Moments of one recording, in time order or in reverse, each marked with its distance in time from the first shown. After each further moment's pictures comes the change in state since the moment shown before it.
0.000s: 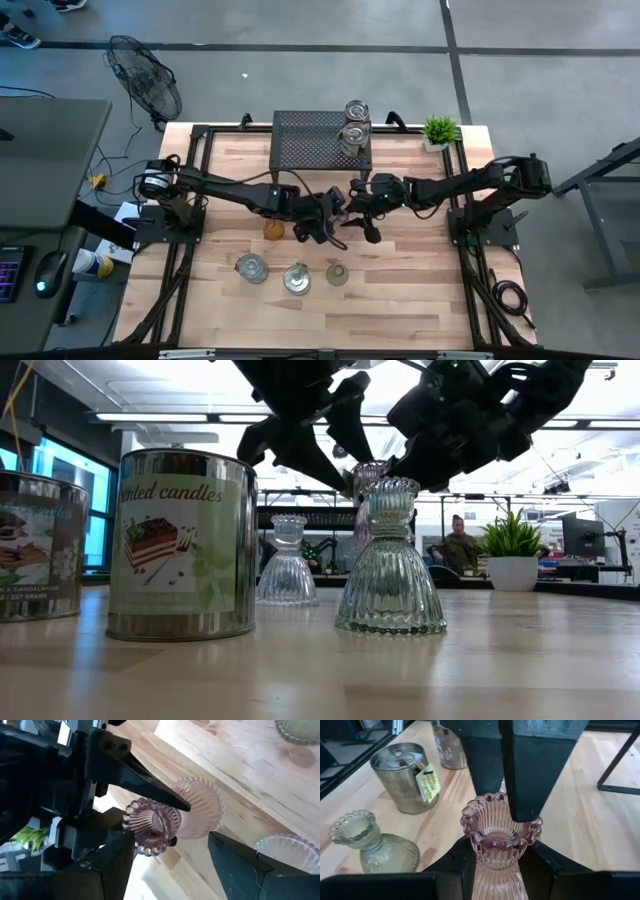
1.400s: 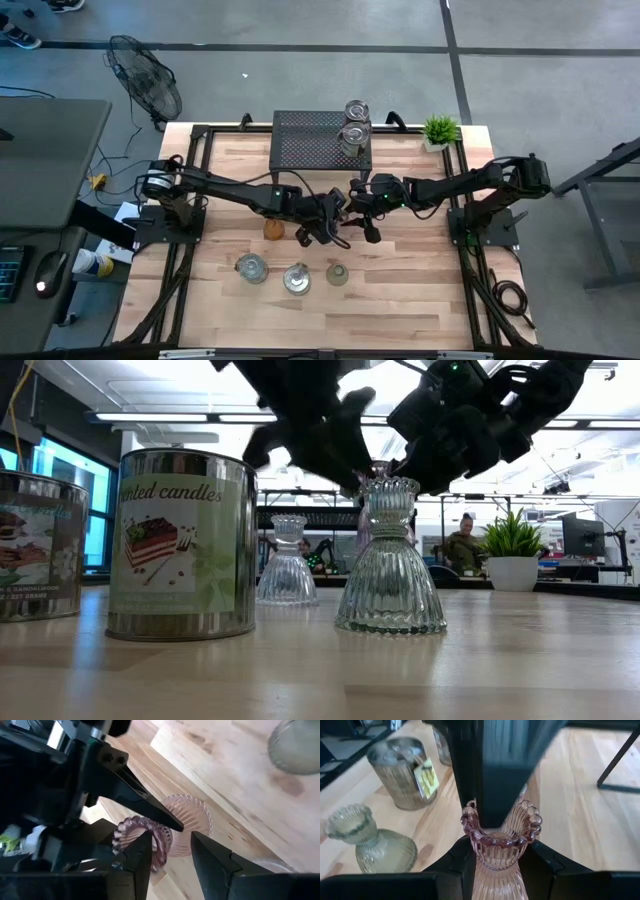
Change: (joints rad) left arm 0.000 0.044 0.003 0.019 0.077 -0.113; right arm 0.000 0.001 -0.003 0.010 0.004 -0.011
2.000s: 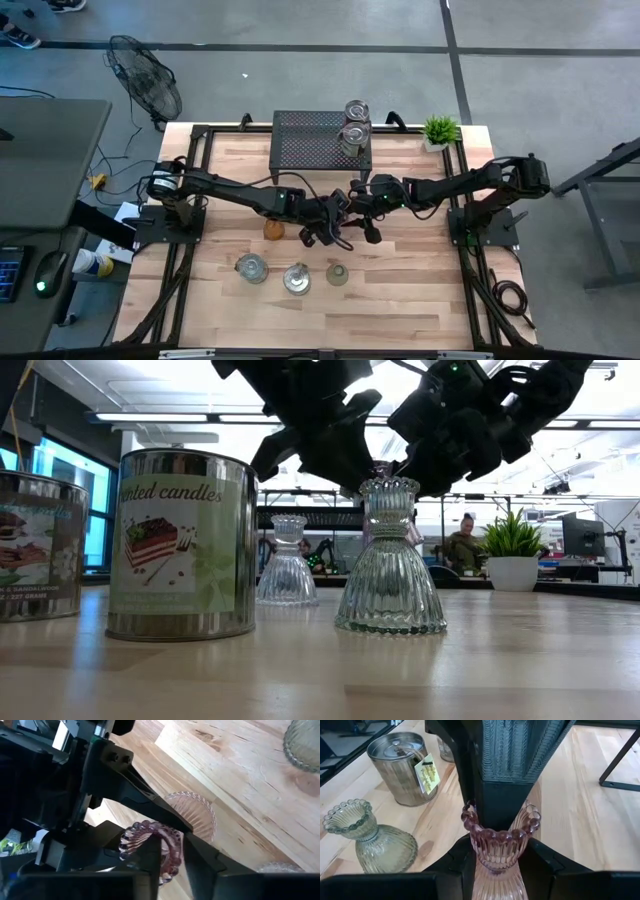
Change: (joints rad) left arm -0.001 0.025 -0.002 0.047 -0.024 0.019; right arm 0.002 0.001 -0.001 -0.002 -0.002 -0.007
